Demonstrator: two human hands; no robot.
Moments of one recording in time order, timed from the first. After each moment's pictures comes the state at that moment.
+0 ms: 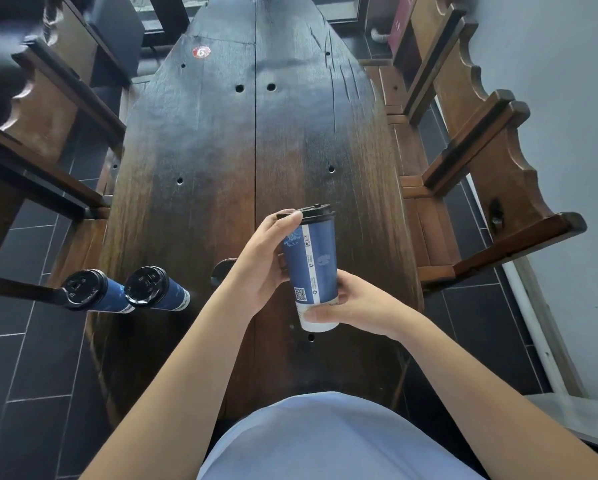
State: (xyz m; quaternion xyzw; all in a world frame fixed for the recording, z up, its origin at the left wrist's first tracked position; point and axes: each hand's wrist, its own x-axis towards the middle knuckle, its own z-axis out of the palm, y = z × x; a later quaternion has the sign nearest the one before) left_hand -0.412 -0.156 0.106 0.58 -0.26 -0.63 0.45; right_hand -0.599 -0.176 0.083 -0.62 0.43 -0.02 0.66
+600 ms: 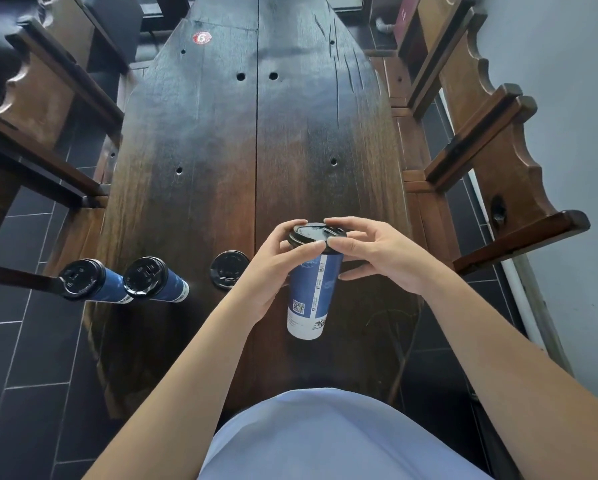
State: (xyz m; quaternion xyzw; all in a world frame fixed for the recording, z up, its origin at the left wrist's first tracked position) left_hand -0.418 -0.144 0.084 0.61 -0.31 -0.61 0.40; right_hand -0.609 -0.233 0.105 -0.57 0.45 -0.09 0.68
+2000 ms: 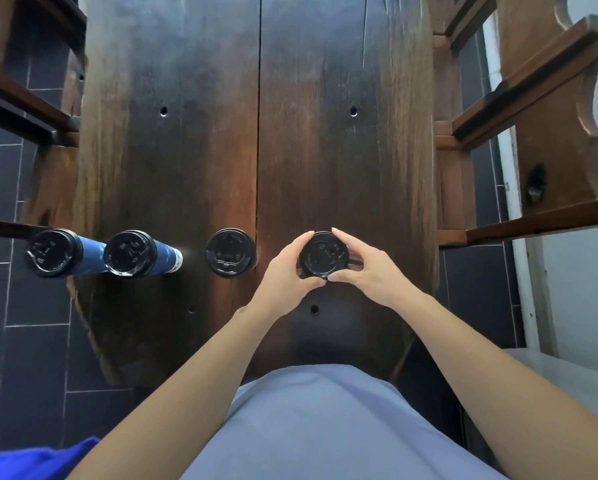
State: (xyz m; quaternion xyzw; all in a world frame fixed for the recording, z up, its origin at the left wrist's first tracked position) left_hand -0.411 -0.143 -0.041 0.71 -0.43 -0.50 0.24; right_hand -0.592 -0.227 -0.032 -0.64 0.51 0.02 0.57
